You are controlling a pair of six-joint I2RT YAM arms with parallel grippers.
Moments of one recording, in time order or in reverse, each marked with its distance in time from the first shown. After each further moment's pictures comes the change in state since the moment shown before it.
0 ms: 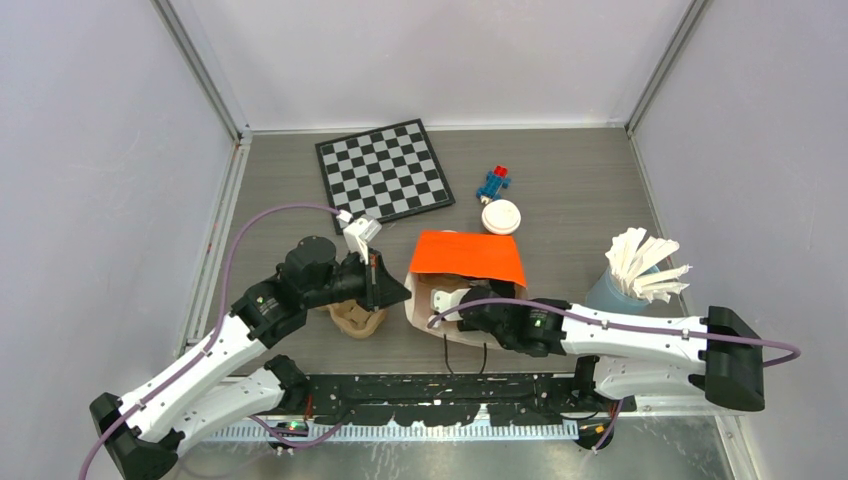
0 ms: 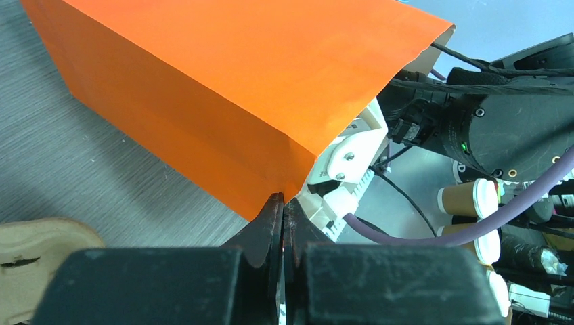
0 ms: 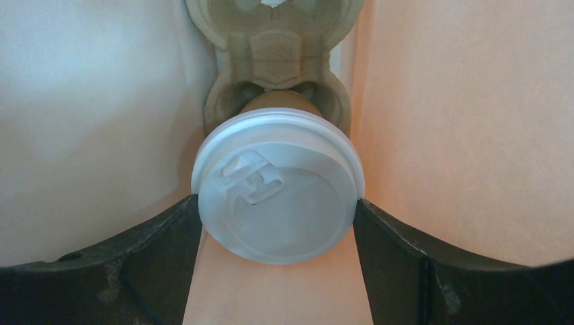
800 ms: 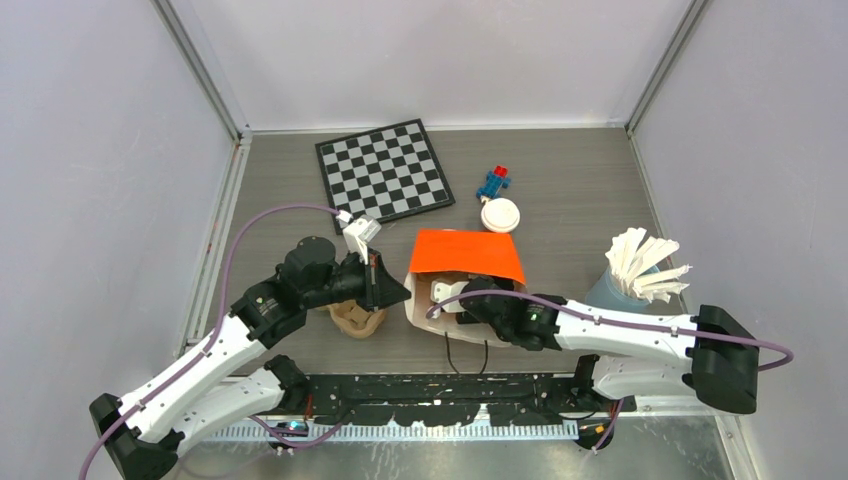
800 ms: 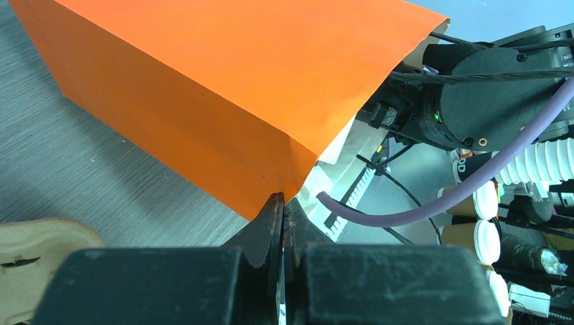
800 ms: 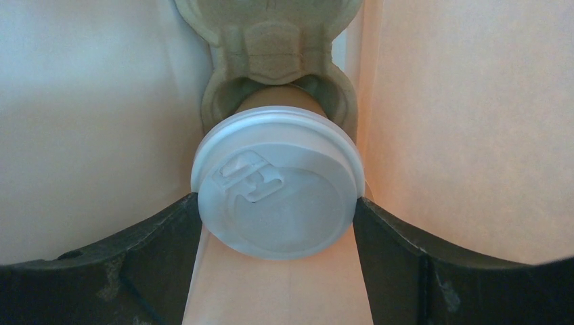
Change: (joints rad) left arm 0.000 -0.005 -0.002 0.000 0.002 -0.004; right arm -0.078 0.035 -0.033 0.113 -0.038 -0.039
